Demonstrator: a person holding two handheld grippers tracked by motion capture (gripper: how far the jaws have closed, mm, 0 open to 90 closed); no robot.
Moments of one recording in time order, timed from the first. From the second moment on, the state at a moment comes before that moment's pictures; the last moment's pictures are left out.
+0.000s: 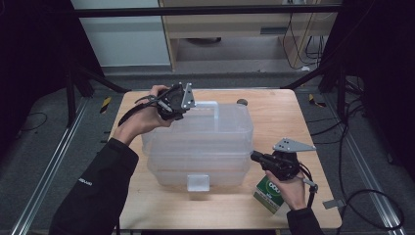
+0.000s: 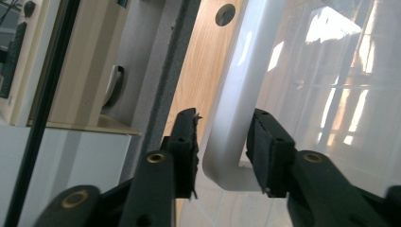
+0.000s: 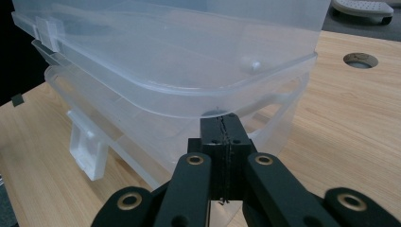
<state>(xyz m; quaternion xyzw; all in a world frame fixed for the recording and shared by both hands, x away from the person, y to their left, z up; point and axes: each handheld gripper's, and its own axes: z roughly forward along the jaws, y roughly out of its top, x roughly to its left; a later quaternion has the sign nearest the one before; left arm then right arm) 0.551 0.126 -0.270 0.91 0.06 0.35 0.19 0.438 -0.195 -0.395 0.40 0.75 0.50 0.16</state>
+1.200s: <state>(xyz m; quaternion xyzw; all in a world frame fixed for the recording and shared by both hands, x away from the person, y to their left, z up) 0.483 0.259 -0.280 0.79 0.27 0.34 0.44 0.438 -0.194 -0.394 0.40 0.76 0.50 0.16</state>
